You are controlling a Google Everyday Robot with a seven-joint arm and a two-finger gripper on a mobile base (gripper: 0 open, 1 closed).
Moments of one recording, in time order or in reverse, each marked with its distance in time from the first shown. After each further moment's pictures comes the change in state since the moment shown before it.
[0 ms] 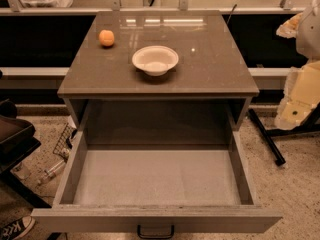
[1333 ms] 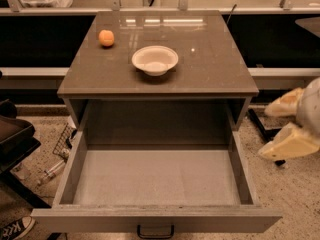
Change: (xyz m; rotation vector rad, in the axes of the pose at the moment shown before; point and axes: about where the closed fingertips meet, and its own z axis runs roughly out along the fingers) arm 0.034 0.062 0.067 -0.009 -0.160 0.101
